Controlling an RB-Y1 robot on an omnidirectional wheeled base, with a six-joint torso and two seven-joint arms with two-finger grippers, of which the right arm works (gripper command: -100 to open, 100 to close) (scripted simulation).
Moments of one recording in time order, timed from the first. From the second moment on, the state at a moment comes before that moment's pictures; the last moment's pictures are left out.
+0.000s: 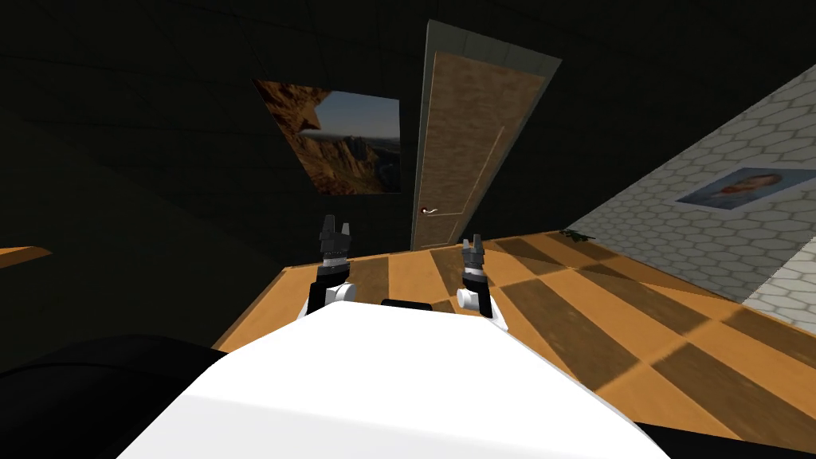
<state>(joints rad) 0.30 -0.13 -0.01 -1.78 -0.09 -0.65 0.05</state>
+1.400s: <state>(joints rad) 0.13 -0.20 -0.07 -1.37 -0.13 -0.66 0.02</state>
